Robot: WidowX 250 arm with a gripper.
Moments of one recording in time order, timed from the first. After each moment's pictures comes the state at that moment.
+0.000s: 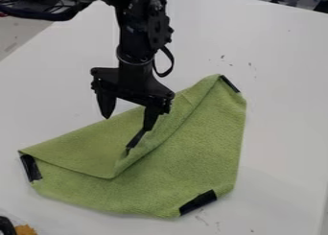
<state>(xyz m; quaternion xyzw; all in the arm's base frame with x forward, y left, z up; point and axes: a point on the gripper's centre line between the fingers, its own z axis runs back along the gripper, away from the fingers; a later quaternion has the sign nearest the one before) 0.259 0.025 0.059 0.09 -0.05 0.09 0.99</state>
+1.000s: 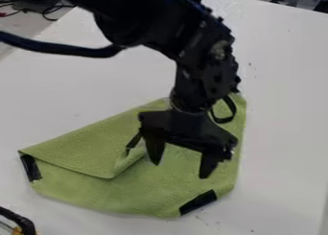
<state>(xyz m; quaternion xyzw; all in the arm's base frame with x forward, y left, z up) 0.226 -0.078 0.049 0.03 -0.06 0.07 0.99</state>
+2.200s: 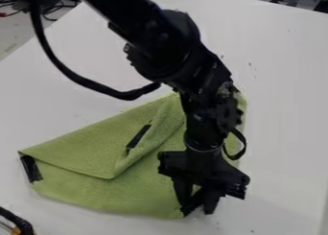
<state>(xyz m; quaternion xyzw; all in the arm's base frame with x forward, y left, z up) 0.215 -0.105 0.001 -0.04 0.00 0.03 1.00</state>
